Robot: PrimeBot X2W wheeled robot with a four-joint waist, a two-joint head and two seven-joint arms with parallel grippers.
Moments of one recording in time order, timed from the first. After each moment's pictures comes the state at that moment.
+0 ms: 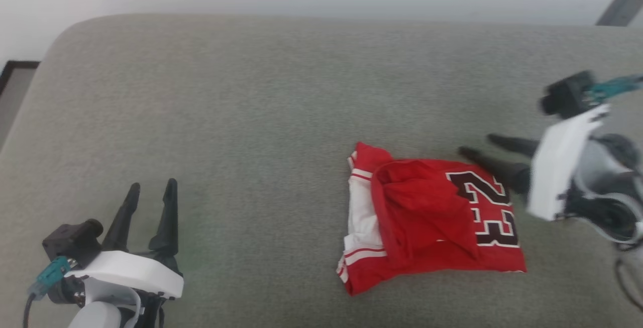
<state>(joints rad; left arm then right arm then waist) -0.12 0.34 -0.15 0.21 -0.65 0.01 -0.26 -0.52 -0.58 0.42 0.10 0.99 0.13 0.63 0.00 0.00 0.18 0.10</state>
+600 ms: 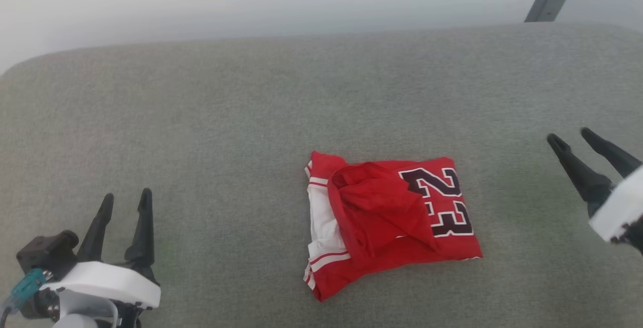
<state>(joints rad) -0.09 0.38 -0.11 0.20 -0.64 0.01 -0.26 -0.32 -0.64 0.24 0.15 0.90 0.13 0.20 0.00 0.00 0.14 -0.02</state>
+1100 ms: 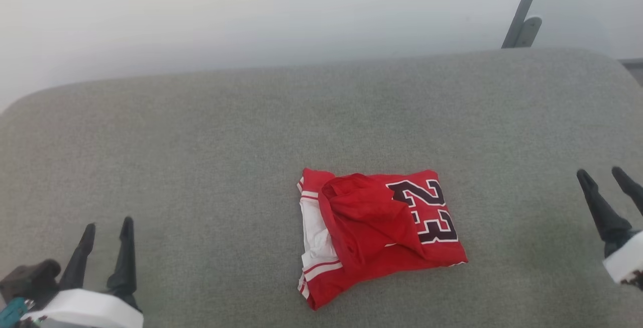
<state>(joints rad) 0.01 0.40 -0.06 0.20 -0.64 0.01 -0.26 -0.19 -0.67 0.26 0.28 0.88 0.13 -0.13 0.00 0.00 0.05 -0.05</state>
